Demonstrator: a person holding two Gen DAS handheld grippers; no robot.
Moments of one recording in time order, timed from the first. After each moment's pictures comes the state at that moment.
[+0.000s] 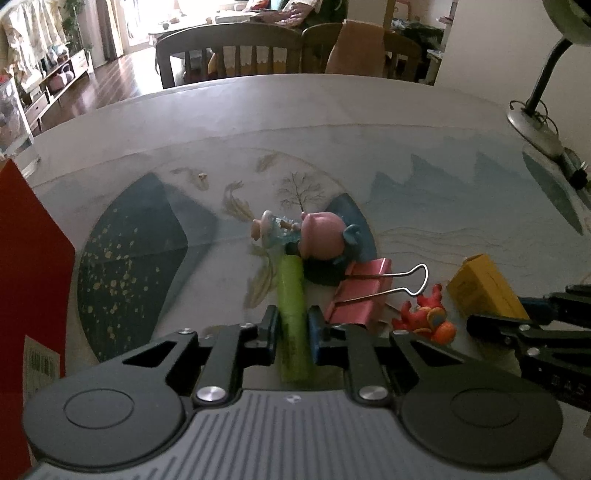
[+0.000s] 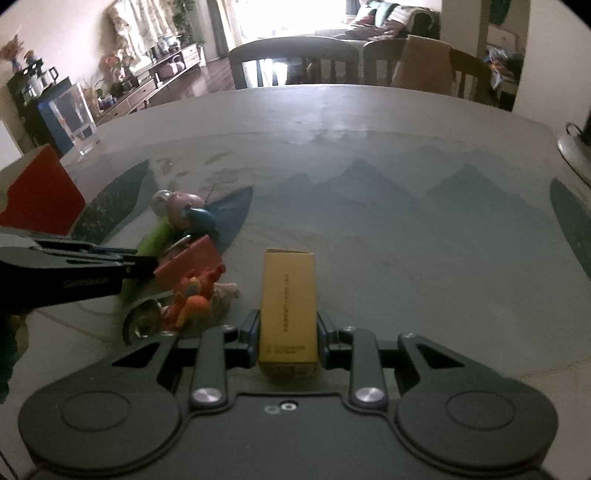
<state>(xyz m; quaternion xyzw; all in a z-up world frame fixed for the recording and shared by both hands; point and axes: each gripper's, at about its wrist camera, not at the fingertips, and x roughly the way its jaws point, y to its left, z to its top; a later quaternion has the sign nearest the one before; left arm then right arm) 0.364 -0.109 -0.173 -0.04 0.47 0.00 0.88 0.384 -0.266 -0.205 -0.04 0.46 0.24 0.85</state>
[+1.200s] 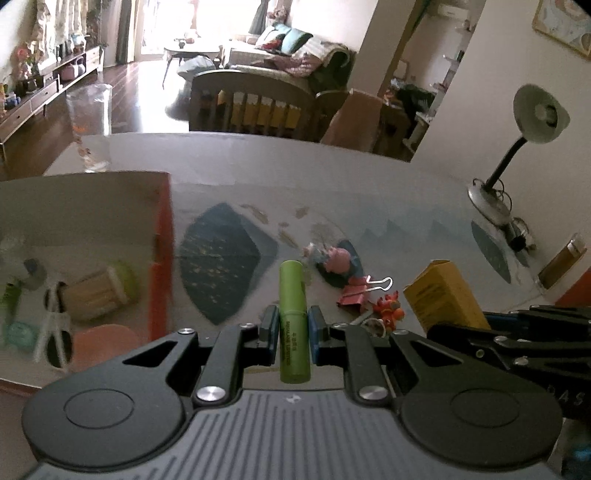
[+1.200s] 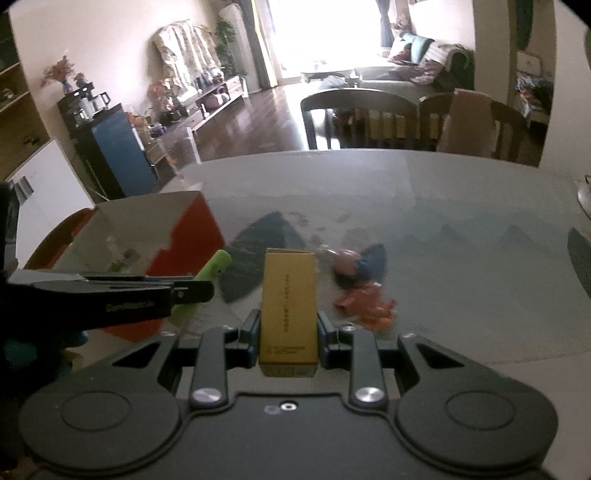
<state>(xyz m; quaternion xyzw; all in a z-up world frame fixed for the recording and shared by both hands) 0.245 -0.020 -0.069 -0.13 0.40 -0.02 0.91 0.283 -0.184 -0.084 -0.02 0.41 0.30 0.86</state>
